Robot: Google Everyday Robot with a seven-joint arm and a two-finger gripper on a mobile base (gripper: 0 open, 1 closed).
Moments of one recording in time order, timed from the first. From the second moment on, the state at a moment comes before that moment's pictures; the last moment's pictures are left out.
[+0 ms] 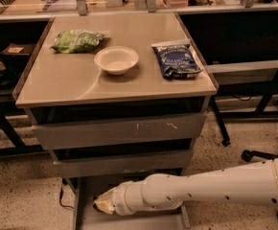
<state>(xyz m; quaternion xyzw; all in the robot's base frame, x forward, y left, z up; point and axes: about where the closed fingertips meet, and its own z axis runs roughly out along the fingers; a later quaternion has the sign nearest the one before) 0.404 0.130 0.498 -0.41 0.80 0.35 0.27</state>
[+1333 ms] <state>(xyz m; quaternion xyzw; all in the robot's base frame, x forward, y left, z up) 0.455 0.138 0.380 -0.34 0.81 0.40 0.26</state>
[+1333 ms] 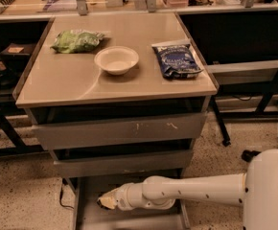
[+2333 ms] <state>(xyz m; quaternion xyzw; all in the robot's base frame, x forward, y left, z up) 0.464 0.128 0.337 -0.28 0.81 0.44 0.27</state>
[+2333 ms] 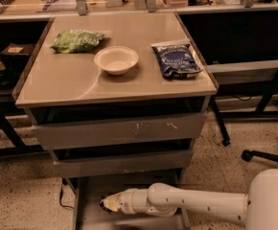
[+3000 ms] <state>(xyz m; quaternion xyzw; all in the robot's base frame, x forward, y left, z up) 0.465 0.121 0.314 -0.26 0.82 0.44 0.26</state>
